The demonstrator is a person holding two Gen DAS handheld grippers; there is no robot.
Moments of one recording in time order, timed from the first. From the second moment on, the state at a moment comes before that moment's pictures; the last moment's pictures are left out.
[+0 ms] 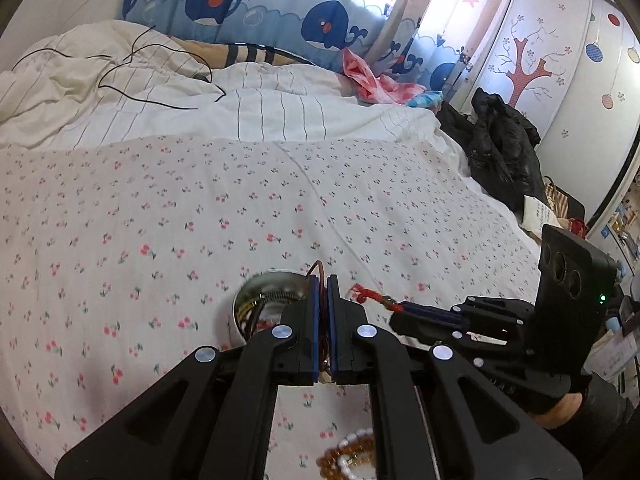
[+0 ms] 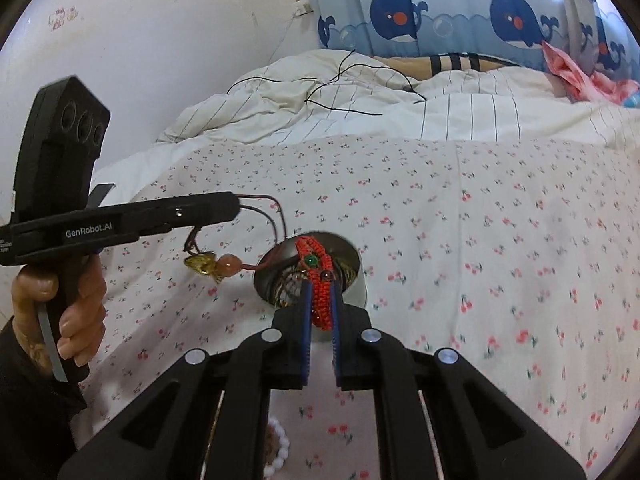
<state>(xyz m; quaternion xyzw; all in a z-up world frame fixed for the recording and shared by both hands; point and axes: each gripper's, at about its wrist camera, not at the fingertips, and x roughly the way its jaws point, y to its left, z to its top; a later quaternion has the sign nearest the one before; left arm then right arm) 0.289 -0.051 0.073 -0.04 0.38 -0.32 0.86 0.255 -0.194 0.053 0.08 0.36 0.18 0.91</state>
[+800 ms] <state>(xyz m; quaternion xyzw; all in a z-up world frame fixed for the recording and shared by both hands) 0.319 -0.063 0.021 0.01 0.42 -0.24 0.87 0.300 -0.165 0.012 0.02 0.41 0.16 0.90</state>
